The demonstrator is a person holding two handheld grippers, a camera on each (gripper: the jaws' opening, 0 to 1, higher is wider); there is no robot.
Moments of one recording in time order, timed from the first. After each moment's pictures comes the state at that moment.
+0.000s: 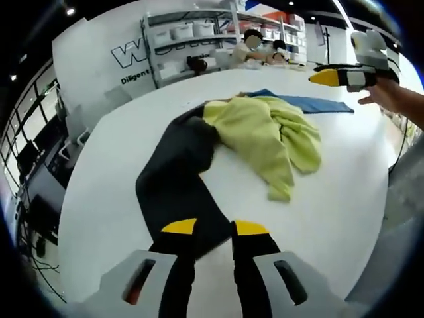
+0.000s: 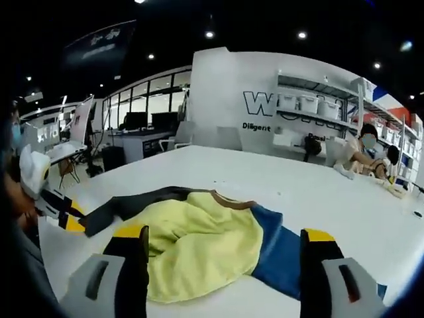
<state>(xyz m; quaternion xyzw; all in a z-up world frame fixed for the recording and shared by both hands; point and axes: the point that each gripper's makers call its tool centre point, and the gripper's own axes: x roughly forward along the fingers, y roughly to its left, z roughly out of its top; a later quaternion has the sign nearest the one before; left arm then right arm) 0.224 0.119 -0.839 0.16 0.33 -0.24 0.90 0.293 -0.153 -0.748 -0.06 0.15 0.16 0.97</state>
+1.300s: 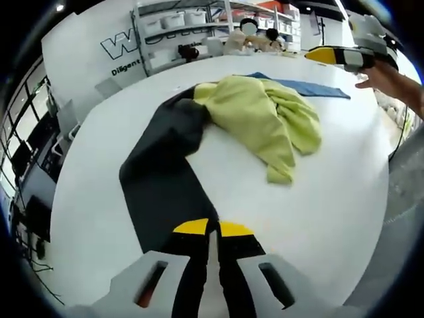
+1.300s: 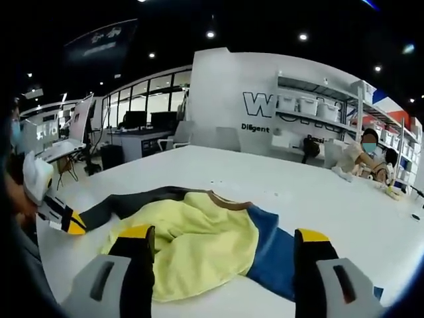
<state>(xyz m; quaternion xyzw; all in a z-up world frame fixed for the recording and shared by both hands) 0.223 0.124 -0.862 0.17 0.36 -0.24 0.88 0.293 -0.160 -0.745 -0.06 0.14 0.16 0.97</state>
